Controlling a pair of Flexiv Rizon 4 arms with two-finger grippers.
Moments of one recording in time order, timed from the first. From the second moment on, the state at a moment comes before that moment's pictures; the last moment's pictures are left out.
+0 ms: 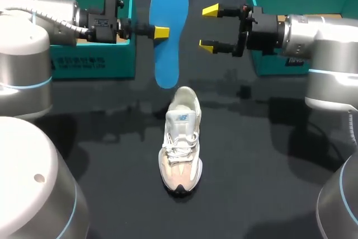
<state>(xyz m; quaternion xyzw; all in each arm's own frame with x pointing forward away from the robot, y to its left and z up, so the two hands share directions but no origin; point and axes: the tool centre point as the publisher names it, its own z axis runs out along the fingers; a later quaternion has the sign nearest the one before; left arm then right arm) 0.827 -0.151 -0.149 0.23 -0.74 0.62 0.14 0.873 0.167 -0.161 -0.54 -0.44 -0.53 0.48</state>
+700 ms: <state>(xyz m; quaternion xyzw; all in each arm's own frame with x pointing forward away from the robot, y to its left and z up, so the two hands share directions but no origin) 0.828 -0.147 -0.172 0.37 -0.70 0.56 0.24 0.873 0.167 -0.161 -0.54 -0.44 -0.53 0.48</state>
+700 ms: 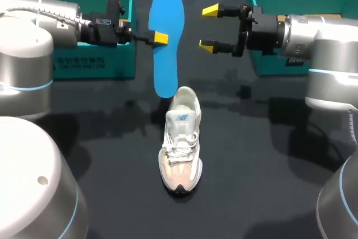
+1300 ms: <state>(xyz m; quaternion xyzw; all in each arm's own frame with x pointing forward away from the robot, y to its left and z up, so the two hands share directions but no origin) 0.825 -0.151 -0.200 0.52 -0.57 0.47 0.43 0.874 0.168 -0.162 -0.54 -0.44 -0.53 0.48</state>
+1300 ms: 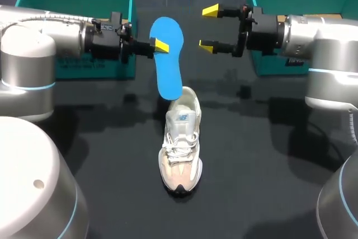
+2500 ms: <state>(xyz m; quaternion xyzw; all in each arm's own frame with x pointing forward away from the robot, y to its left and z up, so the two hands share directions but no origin) 0.819 -0.169 -0.219 0.55 -0.51 0.44 0.49 0.827 0.174 -0.092 -0.64 -0.59 -0.35 0.35</state>
